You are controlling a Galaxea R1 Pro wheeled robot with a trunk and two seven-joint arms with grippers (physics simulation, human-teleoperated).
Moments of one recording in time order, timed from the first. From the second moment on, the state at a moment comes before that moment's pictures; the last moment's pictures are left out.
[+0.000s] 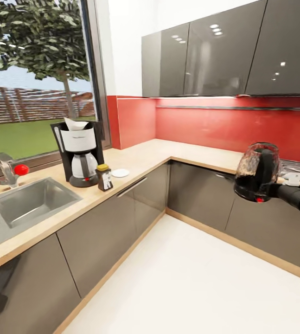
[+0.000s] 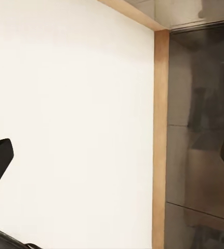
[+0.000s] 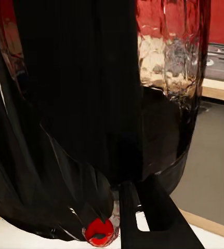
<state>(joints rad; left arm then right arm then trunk) 0.03 0.23 0.58 -0.04 0.59 0.04 -1.18 -0.69 -0.78 0.24 -1.41 -0.87 0.53 -0.28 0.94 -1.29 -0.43</state>
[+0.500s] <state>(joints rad) 0.03 0.23 0.58 -0.04 0.59 0.04 -1.18 -0.69 -0.78 0.24 -1.41 -0.87 0.53 -0.28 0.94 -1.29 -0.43</state>
